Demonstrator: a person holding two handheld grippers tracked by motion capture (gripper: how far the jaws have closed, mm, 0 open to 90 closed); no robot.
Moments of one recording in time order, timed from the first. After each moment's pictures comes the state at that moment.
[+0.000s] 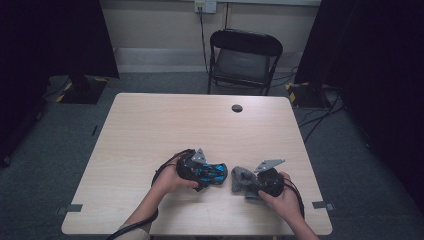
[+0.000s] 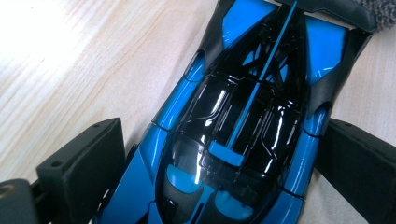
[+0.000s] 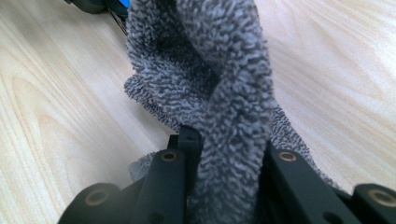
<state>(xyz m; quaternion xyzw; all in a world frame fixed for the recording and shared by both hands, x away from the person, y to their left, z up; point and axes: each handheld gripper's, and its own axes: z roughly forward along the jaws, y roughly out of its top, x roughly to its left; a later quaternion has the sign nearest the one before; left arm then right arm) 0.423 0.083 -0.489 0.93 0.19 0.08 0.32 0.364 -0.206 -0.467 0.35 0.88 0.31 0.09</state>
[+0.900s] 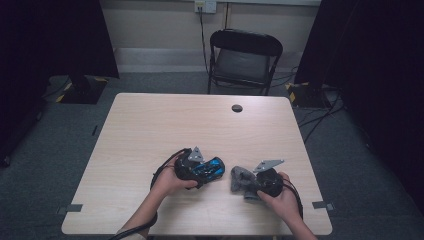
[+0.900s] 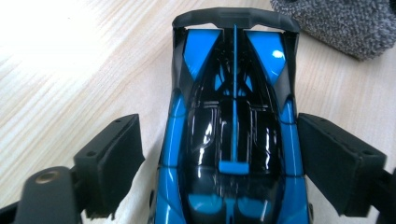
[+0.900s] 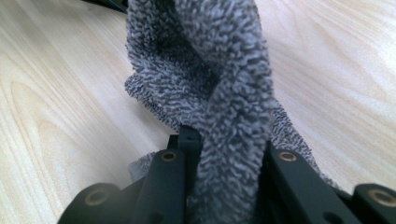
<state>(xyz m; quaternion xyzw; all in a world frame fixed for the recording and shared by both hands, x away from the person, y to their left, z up) 0.420 0.087 -0.481 0.91 0.21 0.08 0.34 0.364 -0.203 -0.469 0.35 0.88 0.31 0.09</state>
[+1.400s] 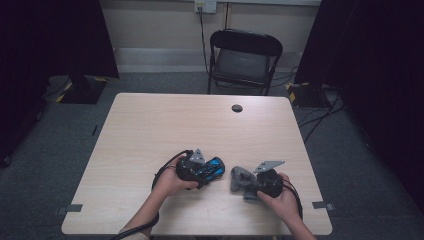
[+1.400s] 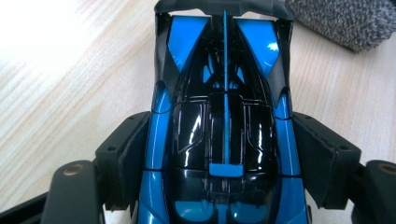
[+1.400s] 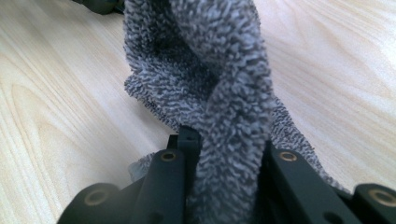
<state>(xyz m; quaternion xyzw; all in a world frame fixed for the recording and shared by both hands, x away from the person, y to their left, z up) 0.418 0.084 -0.486 0.92 0.22 0.07 0.33 0.363 -0.204 -0.472 0.36 0.87 0.32 0.09</state>
